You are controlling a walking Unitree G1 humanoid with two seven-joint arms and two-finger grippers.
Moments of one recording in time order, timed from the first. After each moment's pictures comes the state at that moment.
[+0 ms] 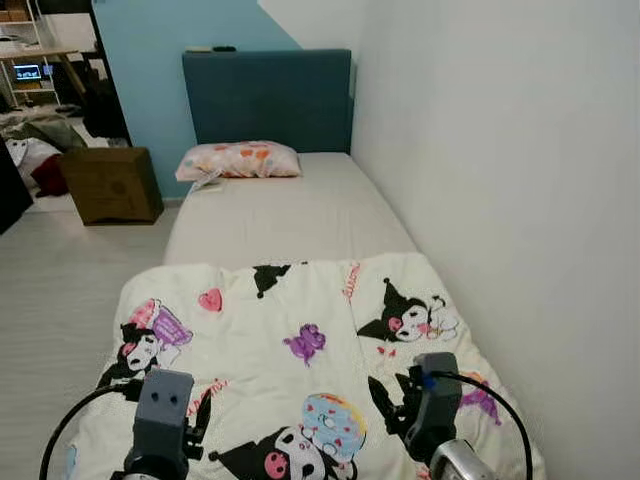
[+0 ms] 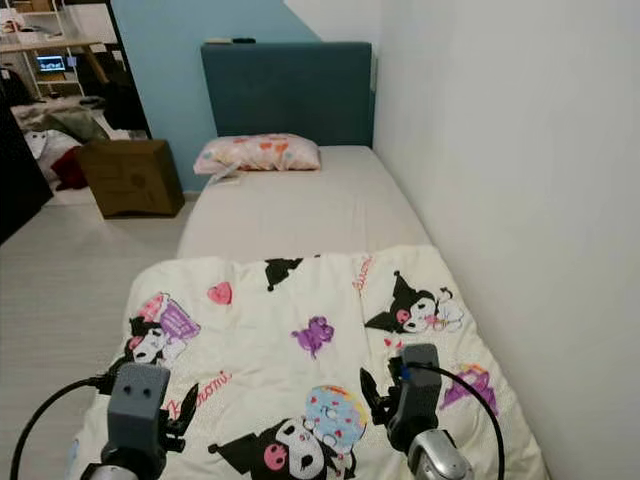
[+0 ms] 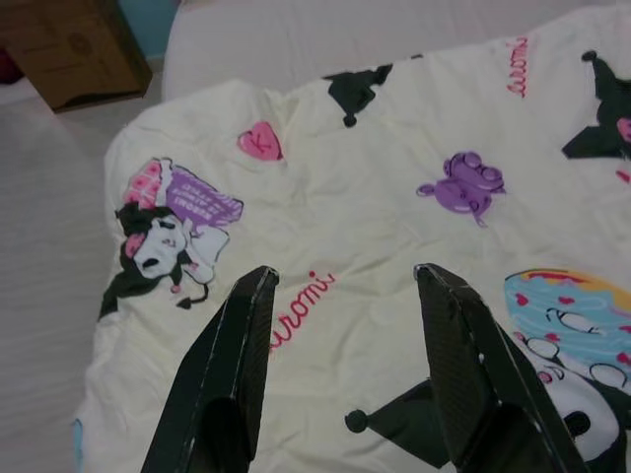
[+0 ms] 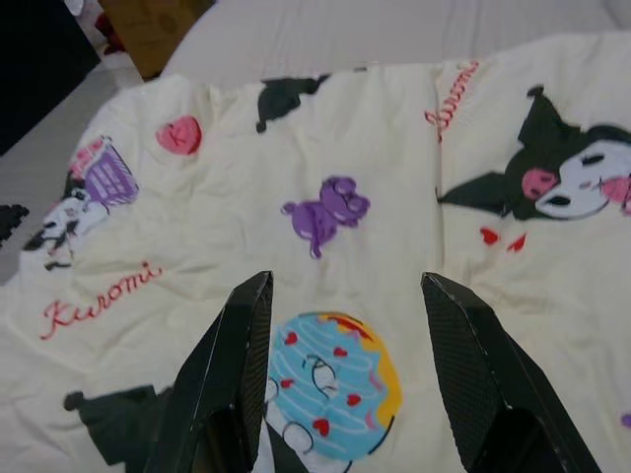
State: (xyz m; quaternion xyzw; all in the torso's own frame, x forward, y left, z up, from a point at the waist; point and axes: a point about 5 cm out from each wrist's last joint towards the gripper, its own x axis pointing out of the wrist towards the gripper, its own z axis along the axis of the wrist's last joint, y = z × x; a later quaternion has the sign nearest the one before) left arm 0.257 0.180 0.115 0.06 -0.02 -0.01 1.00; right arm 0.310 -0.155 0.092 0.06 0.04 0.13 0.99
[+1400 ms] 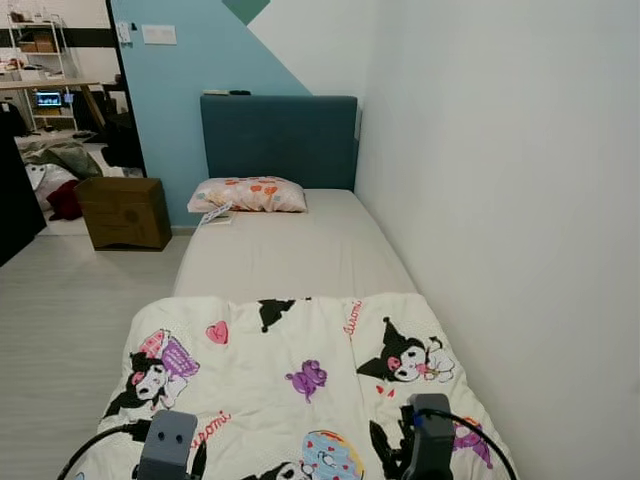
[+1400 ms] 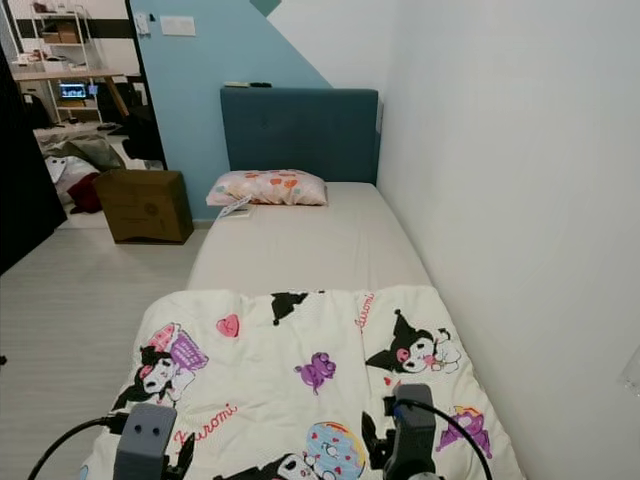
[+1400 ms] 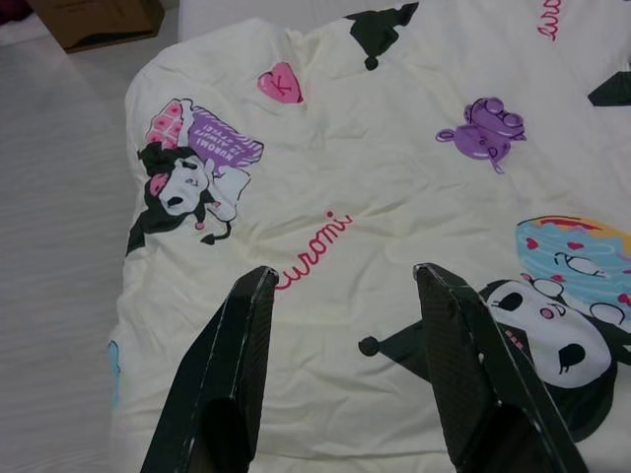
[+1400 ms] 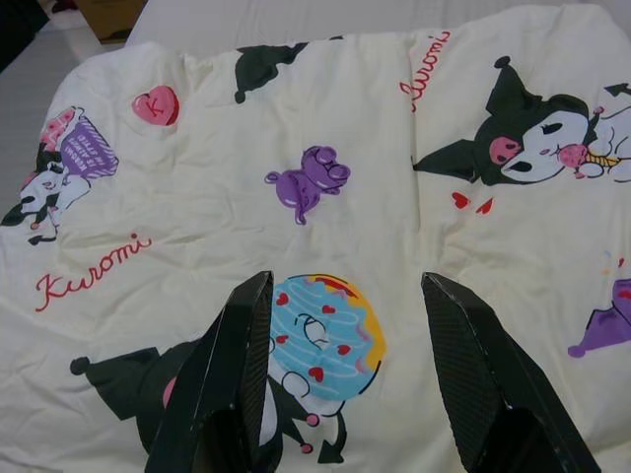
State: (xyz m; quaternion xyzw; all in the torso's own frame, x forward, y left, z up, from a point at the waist) left arm 0.243 0.182 0.063 0.08 0.08 0.00 0.99; right arm 0.286 -0.150 0.040 0.06 0.12 0.08 0.99
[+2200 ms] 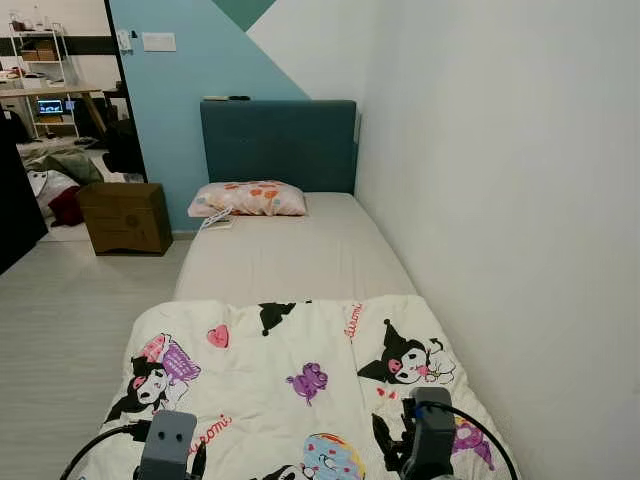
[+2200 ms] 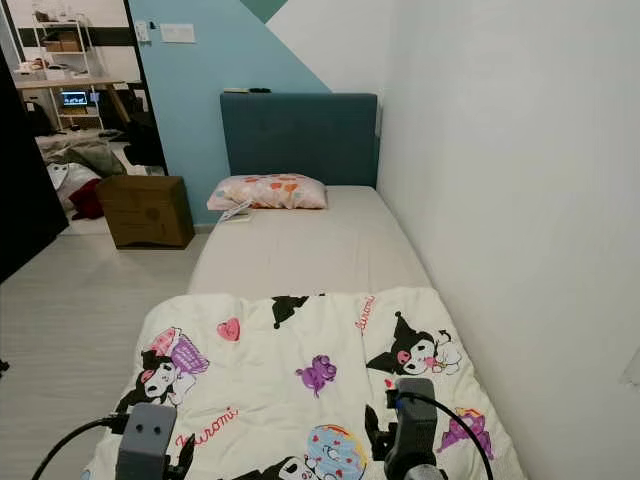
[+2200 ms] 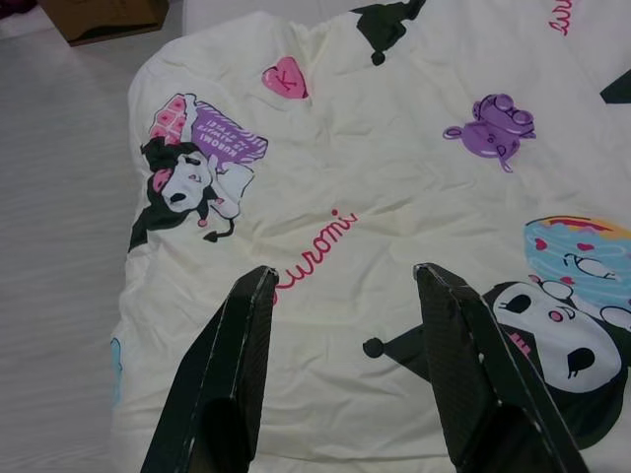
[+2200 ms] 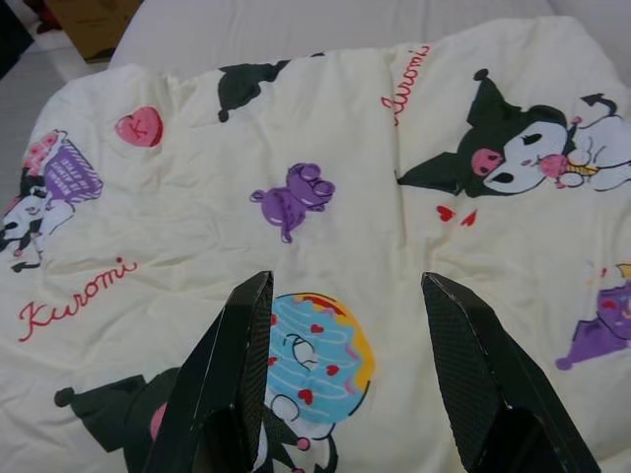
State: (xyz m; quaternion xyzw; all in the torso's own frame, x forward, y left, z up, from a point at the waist) left arm 0.249 0.184 0.058 0.07 0.09 0.01 0.99; right arm 0.296 -0.153 0.043 0.06 0.11 0.06 0.99
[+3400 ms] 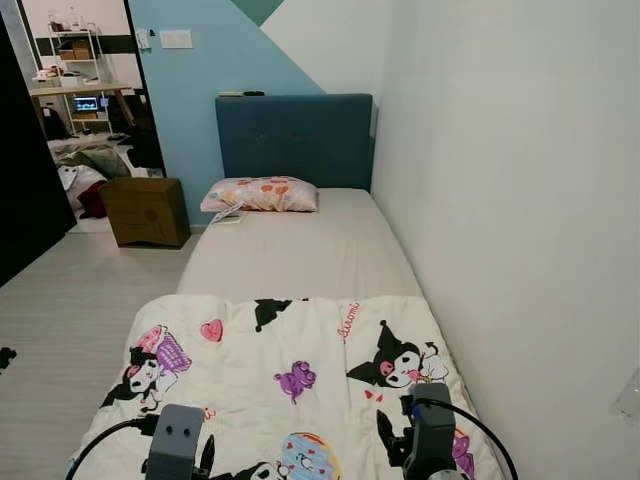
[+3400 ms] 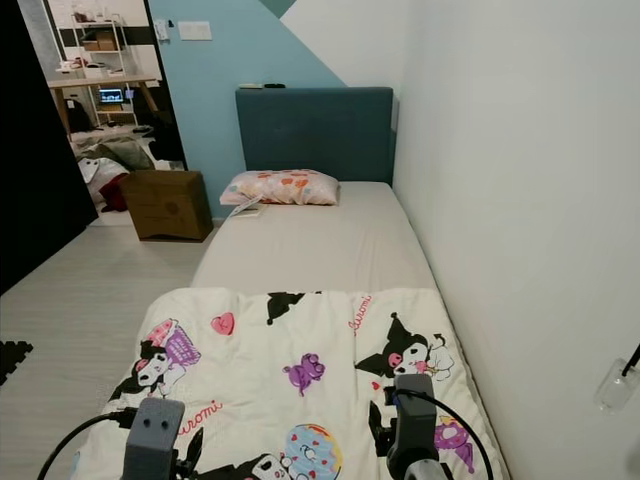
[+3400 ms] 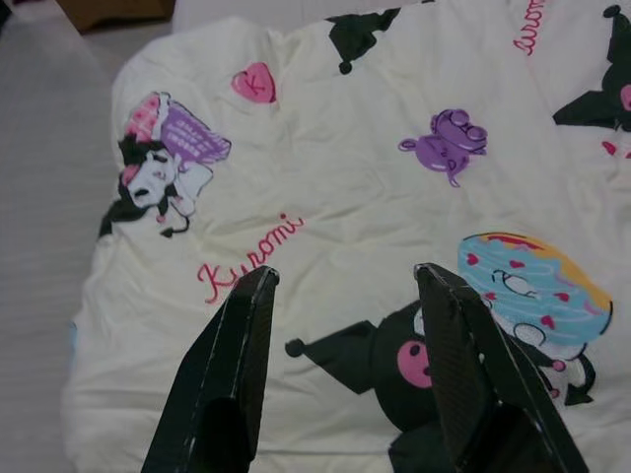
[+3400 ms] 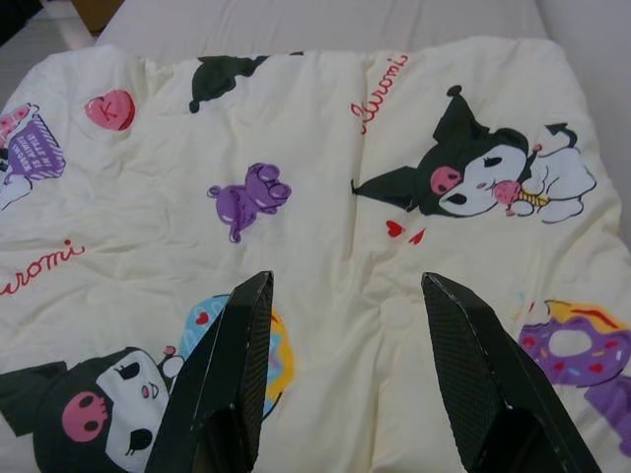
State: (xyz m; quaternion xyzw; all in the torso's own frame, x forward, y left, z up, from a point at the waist) left arm 0.249 0.178 0.065 0.06 0.08 -0.01 1.00; right arm 0.300 -0.154 0.049 0.02 0.10 0.06 0.99
